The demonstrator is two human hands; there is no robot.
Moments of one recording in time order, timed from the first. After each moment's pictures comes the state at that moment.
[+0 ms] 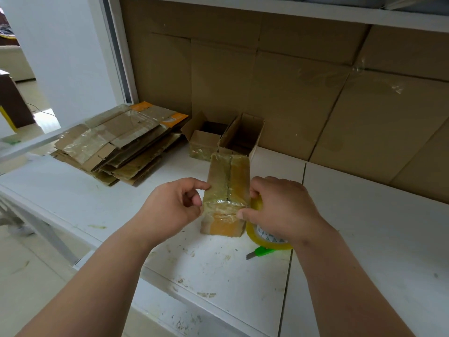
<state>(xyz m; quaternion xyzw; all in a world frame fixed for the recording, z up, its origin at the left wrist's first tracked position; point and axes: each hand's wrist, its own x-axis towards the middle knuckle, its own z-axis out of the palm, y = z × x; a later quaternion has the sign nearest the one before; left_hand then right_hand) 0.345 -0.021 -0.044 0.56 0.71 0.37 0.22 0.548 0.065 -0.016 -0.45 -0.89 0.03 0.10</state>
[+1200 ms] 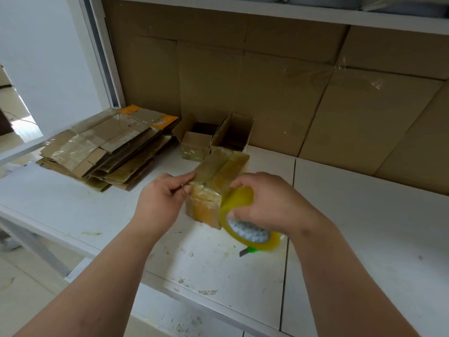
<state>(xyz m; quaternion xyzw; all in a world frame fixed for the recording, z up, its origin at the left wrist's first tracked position) 0.332 -0.001 -0.065 0.54 0.71 0.44 0.11 0.540 0.046 0.007 -0.48 -0.85 0.20 0.08</state>
